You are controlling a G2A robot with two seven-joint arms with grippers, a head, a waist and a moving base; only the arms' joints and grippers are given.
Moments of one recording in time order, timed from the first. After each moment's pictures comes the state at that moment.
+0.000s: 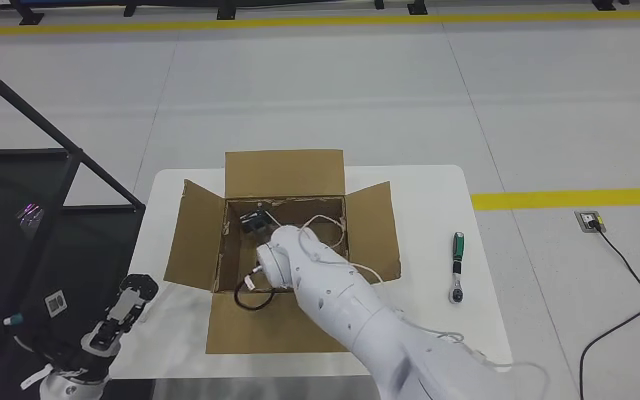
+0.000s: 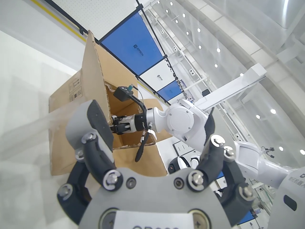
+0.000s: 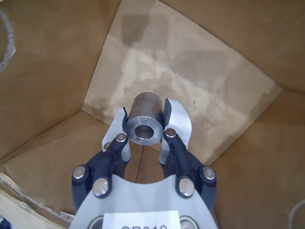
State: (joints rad) left arm 1.74 -1.02 -1.87 -1.86 -0.16 -0.67 -0.30; right arm -0.14 -2.00 0.42 -0.31 -0.60 0.21 0.78
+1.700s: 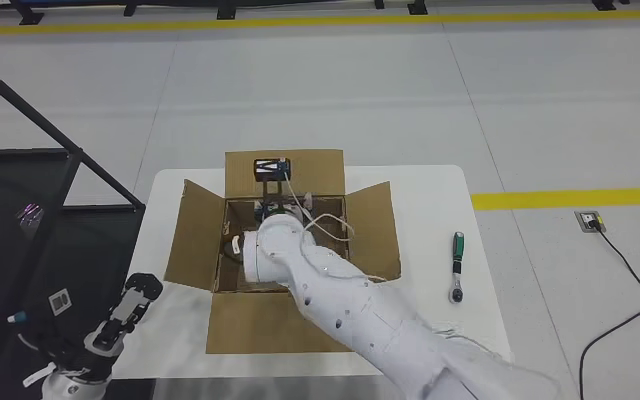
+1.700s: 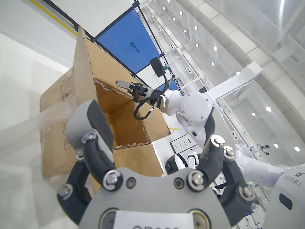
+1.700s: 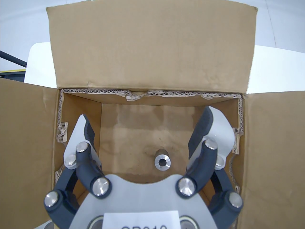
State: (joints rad) left arm 1.72 -1.05 -1.88 -1.86 -0.18 -0.67 -0.36; right arm -0.28 -1.81 0.58 -0.96 -0.98 0.86 0.70
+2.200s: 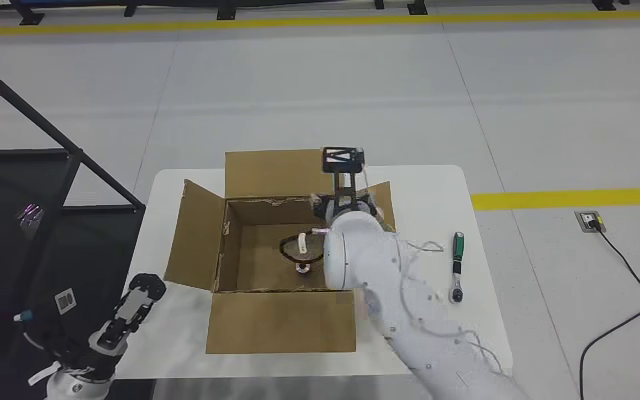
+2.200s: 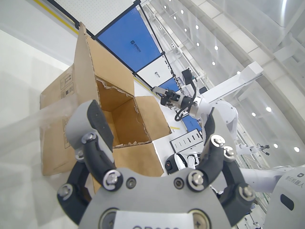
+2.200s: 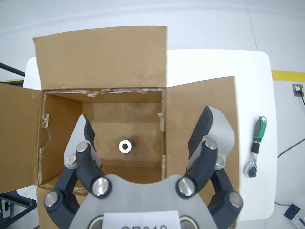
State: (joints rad) left arm 1.71 -1.06 -1.87 -1.85 -0.17 -0.66 -0.37; right arm -0.60 -1.60 0.99 -1.60 -1.52 0.63 1.19
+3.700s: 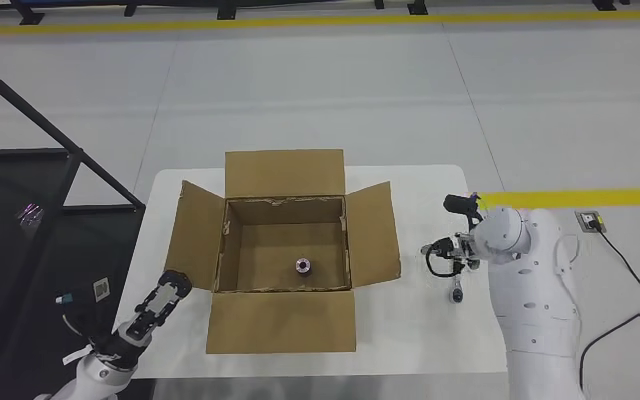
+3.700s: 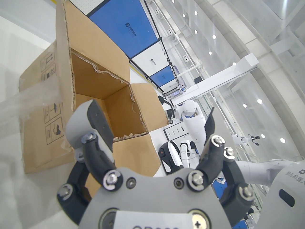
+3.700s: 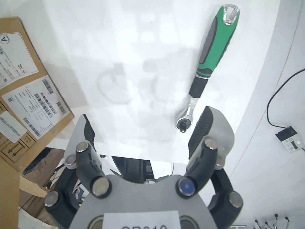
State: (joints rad) left arm 1.62 -1.06 -1.78 -1.80 -0.18 -0.64 -0.47; right arm -0.60 -1.45 1.69 -1.15 -1.31 -0.06 1.53
